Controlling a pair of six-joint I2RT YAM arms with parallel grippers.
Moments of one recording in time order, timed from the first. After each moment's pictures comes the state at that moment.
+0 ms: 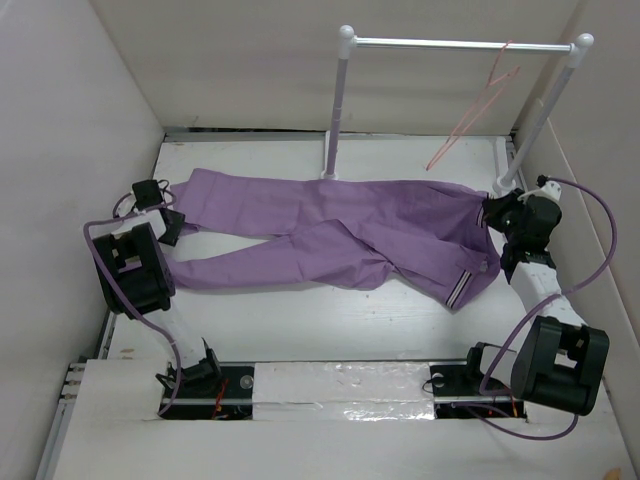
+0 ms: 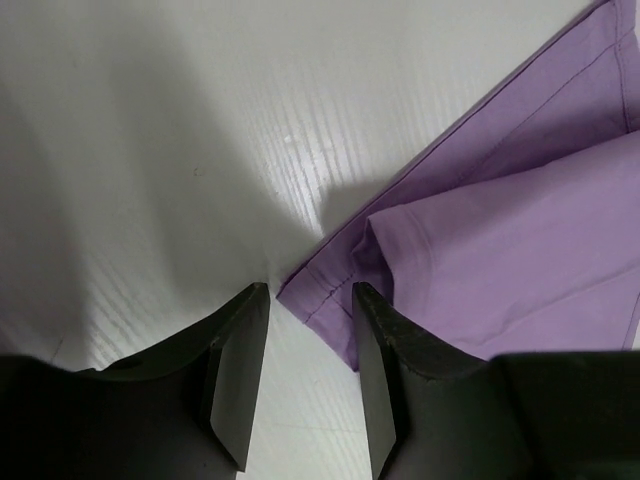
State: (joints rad) left arm 0.34 1.79 1.07 -0.26 -0.14 -0.95; right arm -0.28 1.18 0.64 0.29 -0.20 0.48
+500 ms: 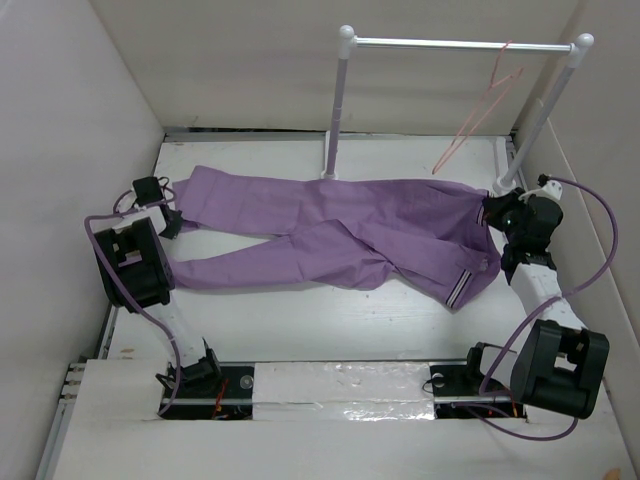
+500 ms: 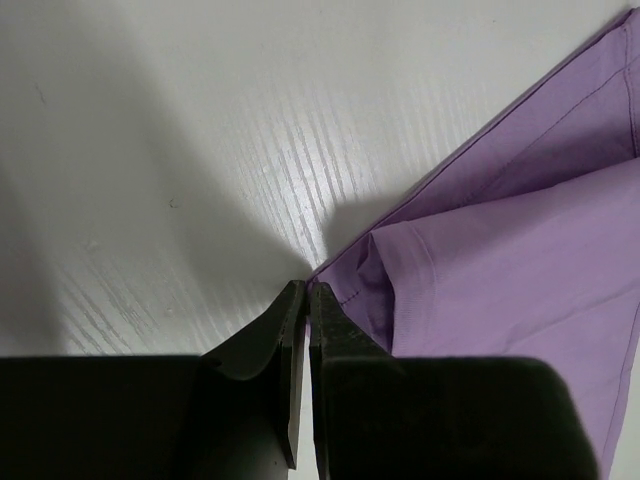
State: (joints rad) left arm 0.34 1.85 1.12 -0.26 -0.15 -0.95; right arm -0.28 1.17 0.64 0.30 -0.21 0.48
